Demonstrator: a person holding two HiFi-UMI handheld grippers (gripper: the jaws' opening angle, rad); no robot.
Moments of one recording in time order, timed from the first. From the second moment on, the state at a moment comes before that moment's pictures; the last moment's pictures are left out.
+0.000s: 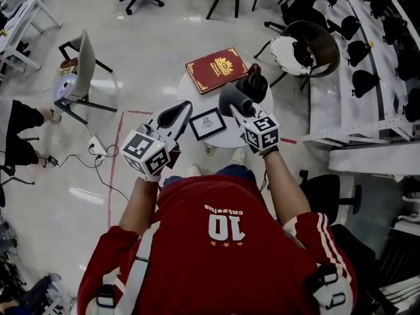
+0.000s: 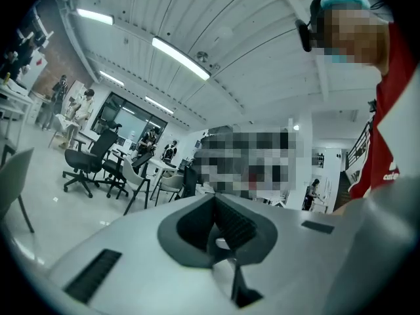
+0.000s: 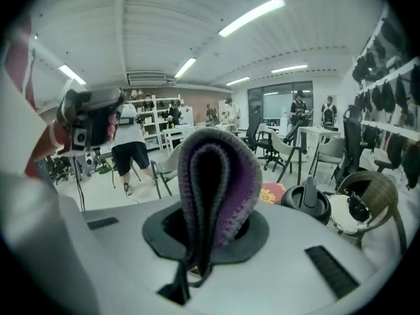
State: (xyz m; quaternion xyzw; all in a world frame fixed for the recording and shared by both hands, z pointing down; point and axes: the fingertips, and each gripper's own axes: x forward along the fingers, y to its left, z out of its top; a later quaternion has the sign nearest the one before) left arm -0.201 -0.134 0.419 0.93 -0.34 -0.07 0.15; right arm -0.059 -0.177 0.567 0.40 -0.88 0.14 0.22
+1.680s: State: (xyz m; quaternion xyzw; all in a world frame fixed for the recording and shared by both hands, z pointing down) left arm -0.011 -0.036 0.336 0.94 -0.32 -0.05 0.06; right arm 0.136 -0.001 0.333 0.50 -0.86 0.02 0.02
